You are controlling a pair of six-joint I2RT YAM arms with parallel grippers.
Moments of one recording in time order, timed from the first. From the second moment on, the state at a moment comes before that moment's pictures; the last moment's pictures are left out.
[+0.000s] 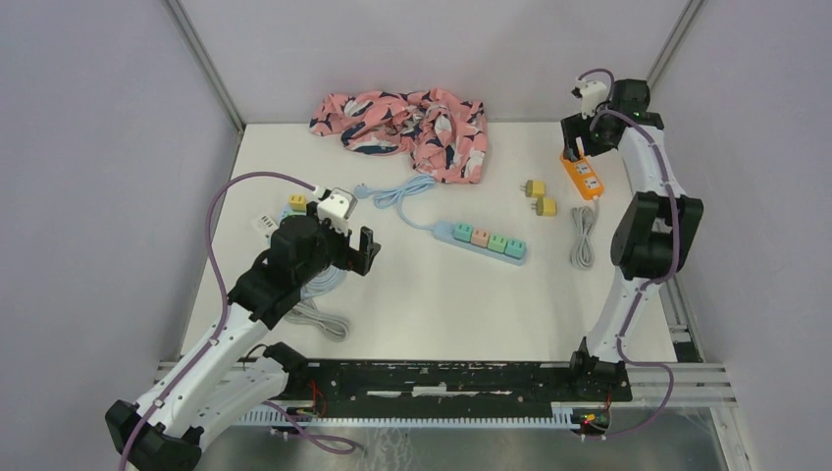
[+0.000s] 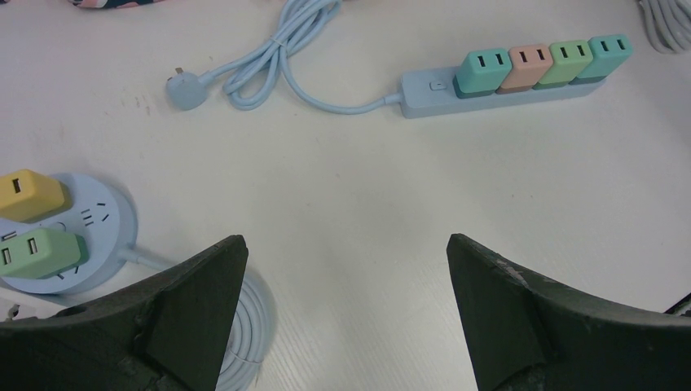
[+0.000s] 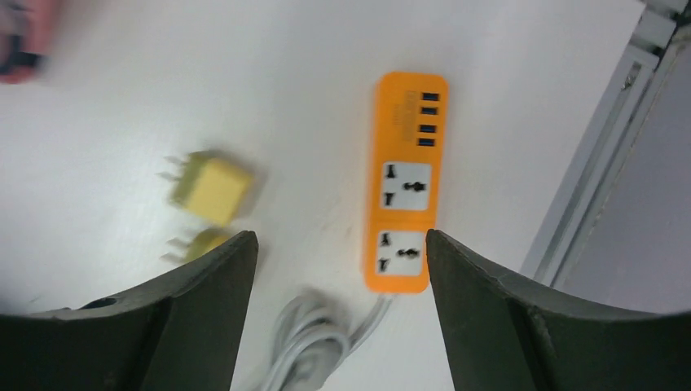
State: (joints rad) left arm -0.54 0.77 0.74 -0.36 0.01 -0.04; right arm -0.16 2.13 1.92 -0.68 -0.22 -0.46
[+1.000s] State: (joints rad) left arm -0.53 0.83 0.50 -0.20 -0.16 -0.55; right arm 0.03 1.22 1.02 -0.19 -1.13 0.03
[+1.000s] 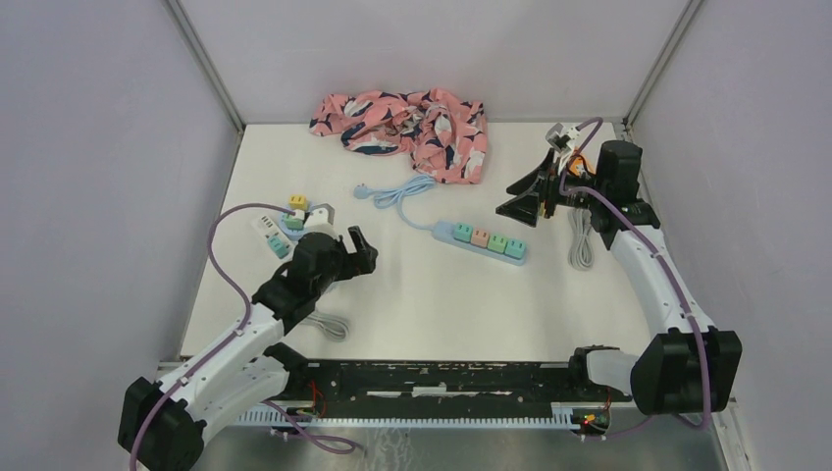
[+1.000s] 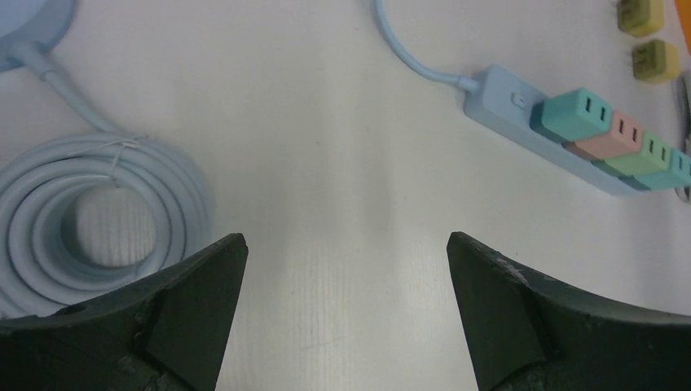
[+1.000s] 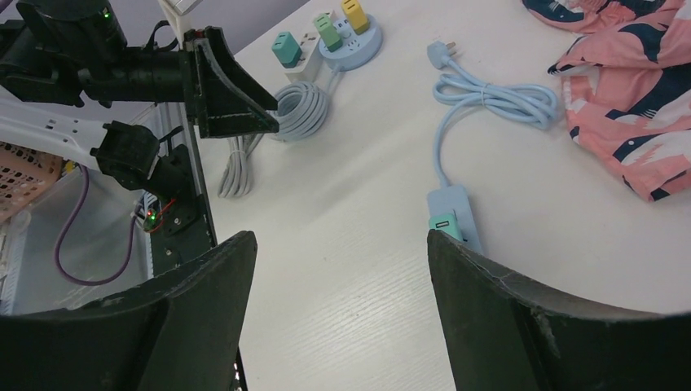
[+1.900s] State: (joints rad) left arm -0.53 0.94 0.45 -0.23 -0.58 -0.68; right arm 0.05 1.28 1.02 -0.21 -1.16 0.00
